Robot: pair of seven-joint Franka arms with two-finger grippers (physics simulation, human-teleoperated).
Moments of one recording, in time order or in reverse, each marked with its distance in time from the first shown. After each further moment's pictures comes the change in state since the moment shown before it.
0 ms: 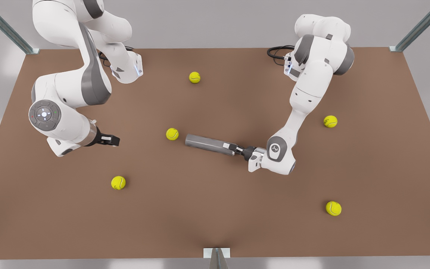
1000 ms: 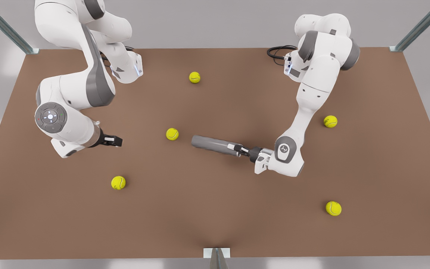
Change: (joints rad) left arm 0.021 -0.059 0.031 0.004 0.000 -0.080 -0.034; right arm 0.013 0.011 -0.003 0.002 -0.011 0.001 -0.001
